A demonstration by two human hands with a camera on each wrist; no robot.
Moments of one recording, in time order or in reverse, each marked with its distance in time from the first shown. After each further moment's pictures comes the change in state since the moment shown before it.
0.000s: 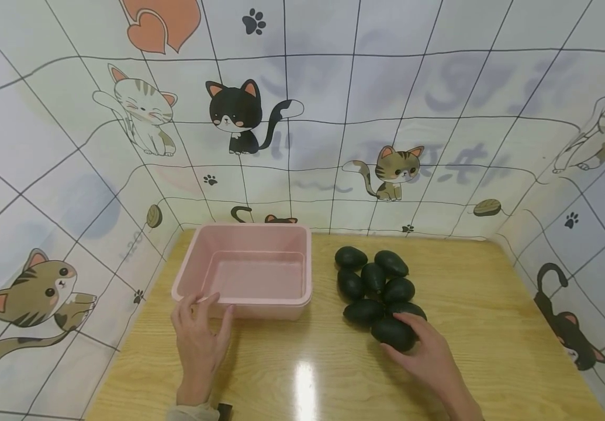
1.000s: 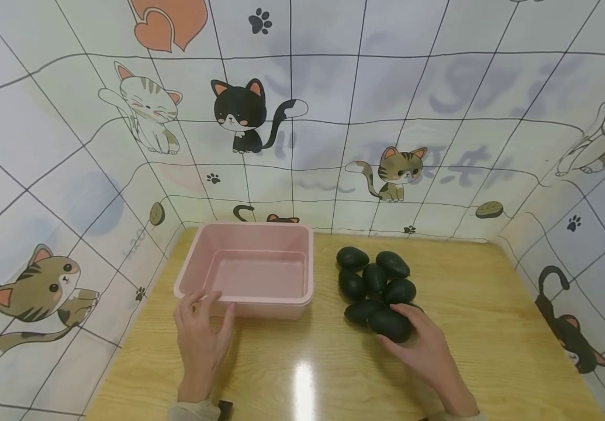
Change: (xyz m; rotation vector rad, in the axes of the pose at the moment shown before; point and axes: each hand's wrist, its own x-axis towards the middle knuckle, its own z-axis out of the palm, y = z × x) left_hand 0.002 0.000 0.000 -0.024 0.028 0.003; right_hand 0.015 -0.014 0.001 0.052 0.089 -0.104
